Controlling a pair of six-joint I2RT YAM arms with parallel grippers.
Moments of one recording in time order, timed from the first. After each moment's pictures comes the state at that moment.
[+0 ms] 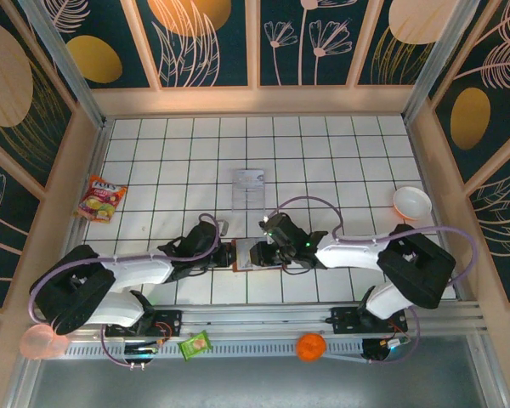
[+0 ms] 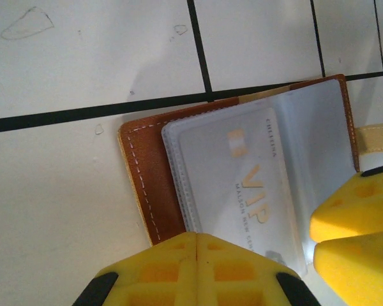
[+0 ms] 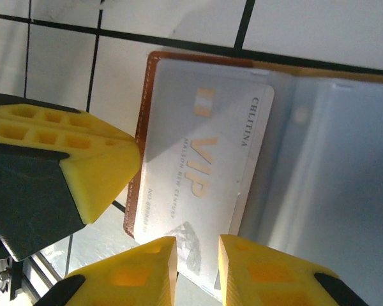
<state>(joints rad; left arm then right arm) -0.81 1.35 0.37 0.16 0.17 -0.80 0.98 1.51 0.62 0.02 -0.24 0.81</state>
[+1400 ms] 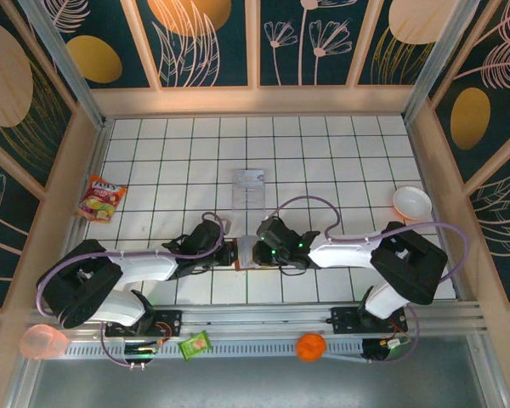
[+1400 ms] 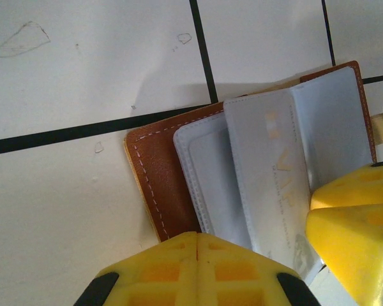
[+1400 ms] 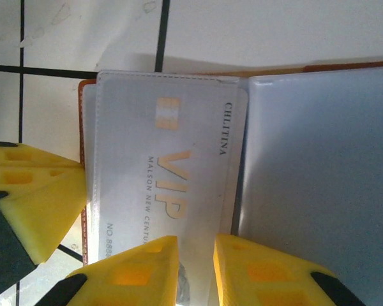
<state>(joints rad) -0.81 1.40 0.40 0.17 0.15 -0.78 1.02 1.54 0.67 -0.09 -0.02 0.91</state>
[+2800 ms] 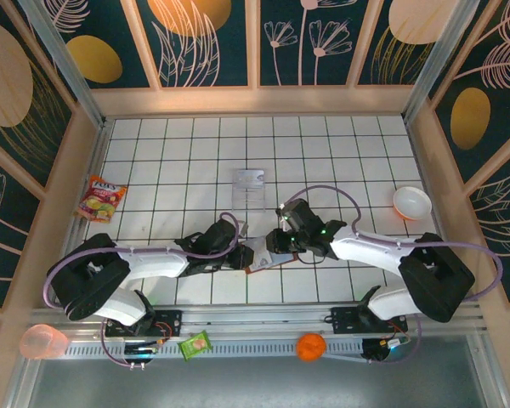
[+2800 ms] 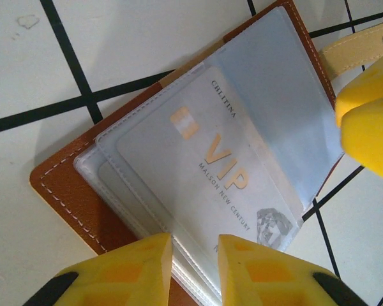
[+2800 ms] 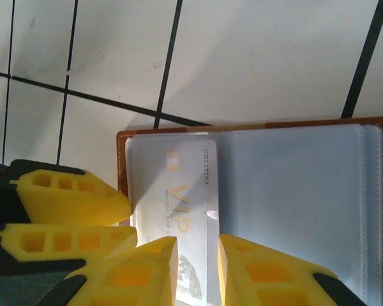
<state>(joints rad) -0.91 1.47 0.51 0.12 0.17 -0.71 0.81 1.38 0.64 -0.19 -0.25 0.68</state>
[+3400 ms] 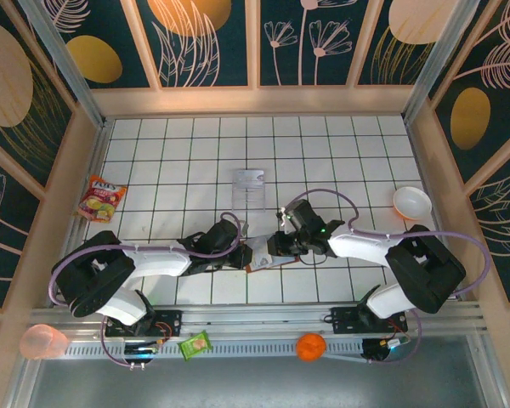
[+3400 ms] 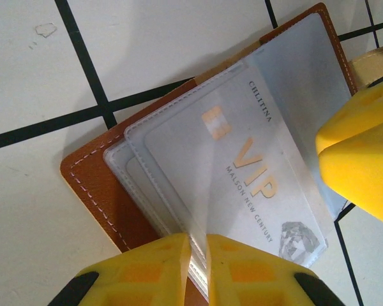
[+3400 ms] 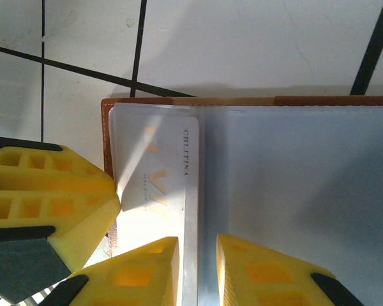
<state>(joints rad) -0.91 1.50 0.51 0.12 0.14 -0.71 0.76 1.45 0.60 -0.12 -0.37 0.66</state>
